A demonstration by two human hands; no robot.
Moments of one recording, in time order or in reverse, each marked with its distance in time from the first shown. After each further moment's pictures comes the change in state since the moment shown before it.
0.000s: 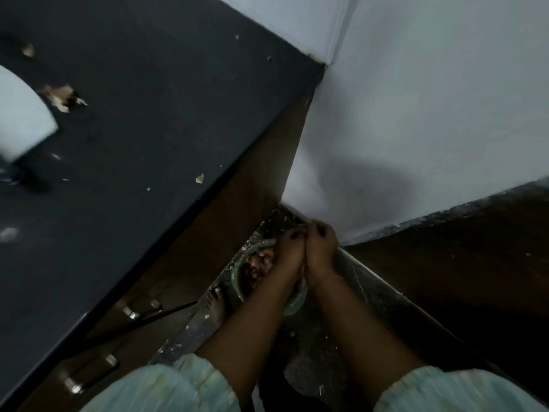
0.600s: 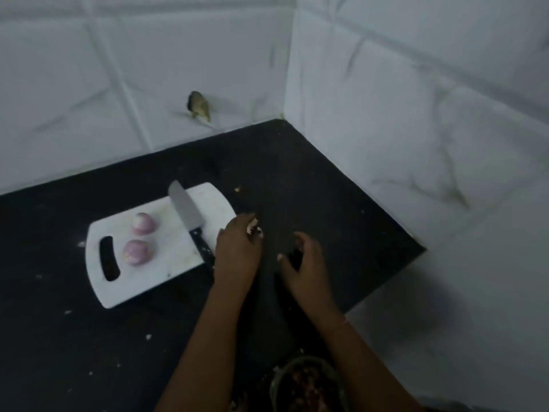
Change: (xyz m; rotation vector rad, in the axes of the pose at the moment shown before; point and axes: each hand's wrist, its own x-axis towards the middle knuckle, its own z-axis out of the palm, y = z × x) left_hand -0.125 0.159 -0.312 0.256 0.804 0.533; right_hand -0.139 -0.179 0.172 -0.458 -0.662 -0.958
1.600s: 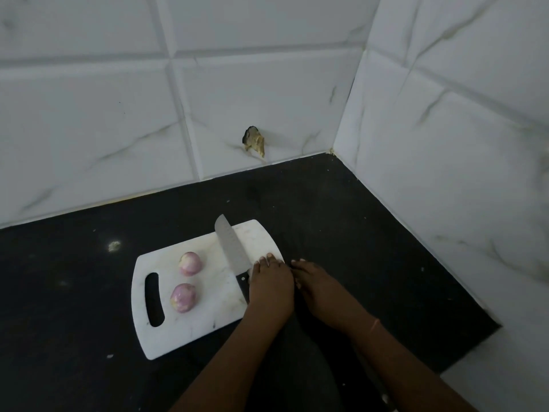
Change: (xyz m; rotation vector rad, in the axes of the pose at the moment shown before) left_hand 0.071 -0.030 -0.012 0.834 -0.434 0.015; right_hand 0.095 -0.021 0.047 -0.418 -0.539 -0.437
